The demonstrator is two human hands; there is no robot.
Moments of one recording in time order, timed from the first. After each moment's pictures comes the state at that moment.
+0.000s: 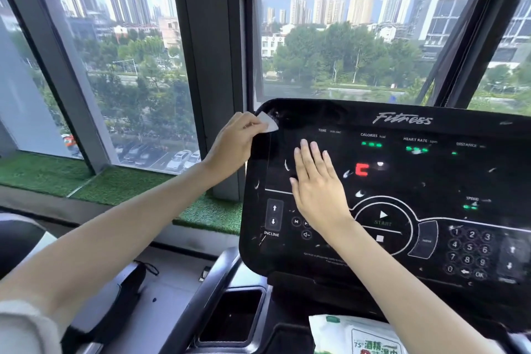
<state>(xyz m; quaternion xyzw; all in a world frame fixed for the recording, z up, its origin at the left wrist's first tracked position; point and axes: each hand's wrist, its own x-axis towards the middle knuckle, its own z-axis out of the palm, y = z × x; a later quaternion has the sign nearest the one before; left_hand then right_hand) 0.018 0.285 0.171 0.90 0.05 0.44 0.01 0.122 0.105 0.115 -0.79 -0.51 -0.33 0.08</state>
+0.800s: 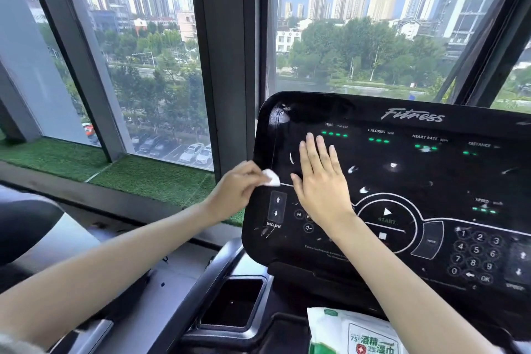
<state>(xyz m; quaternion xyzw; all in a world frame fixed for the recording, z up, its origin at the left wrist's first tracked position) -0.025 0.247 0.097 0.92 0.06 0.35 0.14 0.127 0.106 0.111 -0.79 -0.52 -0.32 0.09</state>
